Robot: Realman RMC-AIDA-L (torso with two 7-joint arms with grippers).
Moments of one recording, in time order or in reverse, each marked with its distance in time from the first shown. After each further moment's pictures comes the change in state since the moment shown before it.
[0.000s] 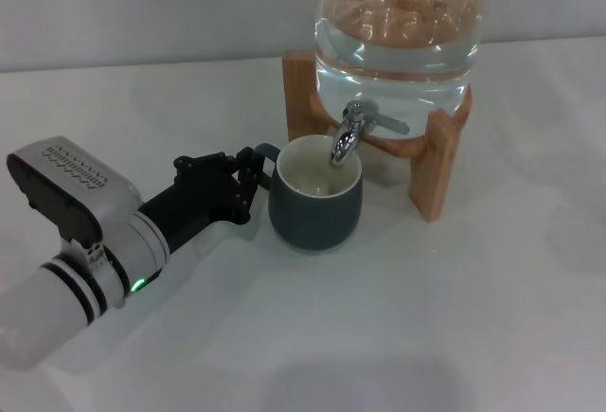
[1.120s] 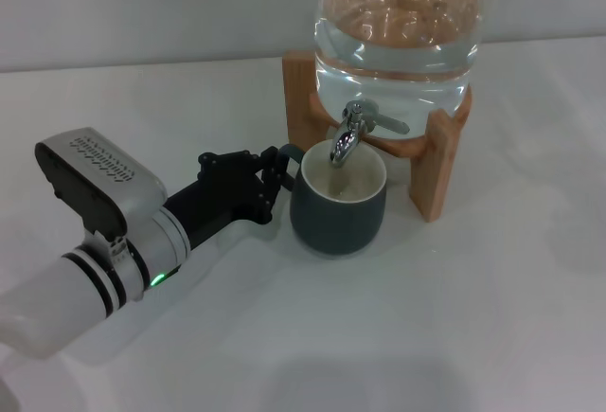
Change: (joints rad) left arm -0.035 -0.005 -0.009 -0.020 0.044 0.017 -0.001; right arm -0.001 -0.003 0.000 0.000 -0.002 -0.002 0.000
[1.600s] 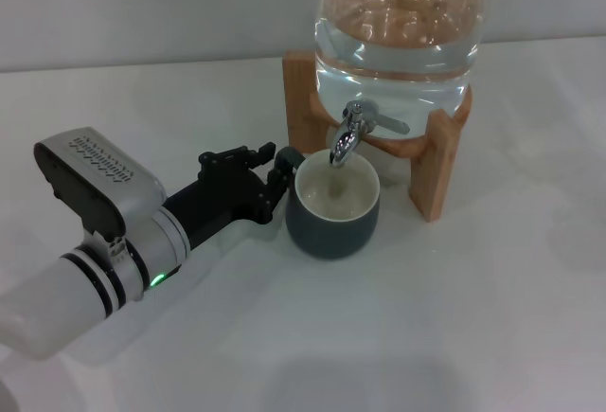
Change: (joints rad) left arm 0.001 0.002 0.000 -0.002 0.001 -0.008 -0.001; right arm 0.000 -0.004 0.002 0.000 0.004 0.000 0.000
